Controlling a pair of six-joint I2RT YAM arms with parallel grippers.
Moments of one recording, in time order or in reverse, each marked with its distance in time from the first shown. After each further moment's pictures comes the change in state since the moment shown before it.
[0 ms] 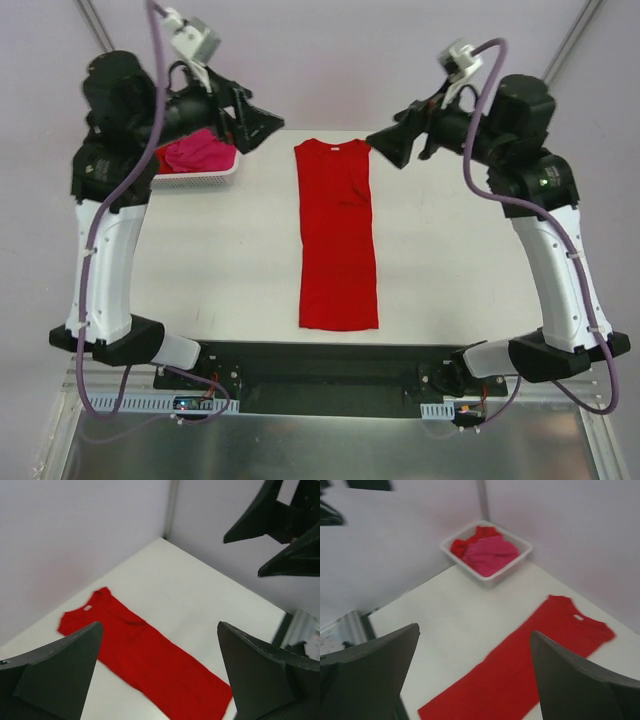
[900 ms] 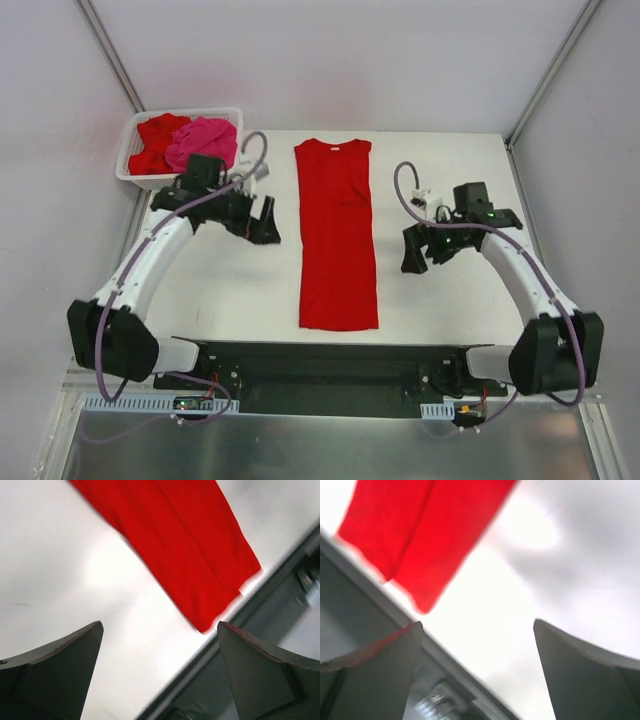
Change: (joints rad) left arm -0.005 -0.032 -1.073 0.000 0.067 0.143; right arm -0.165 0.001 -0.977 -0.234 -0.082 -0.446
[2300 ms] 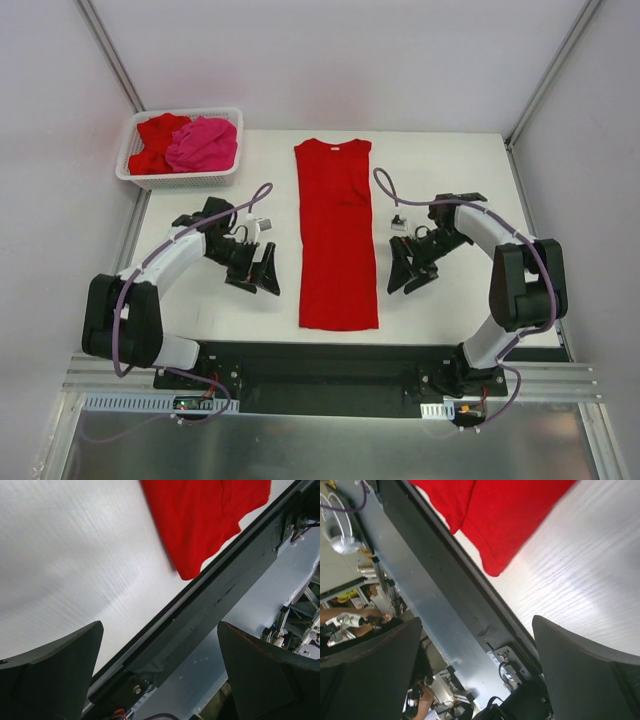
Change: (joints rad) left arm 0.040 0.043 -0.241 -0.093 0.056 -0.031; right arm 0.028 0.294 0.117 -0.332 -0.201 -0.085
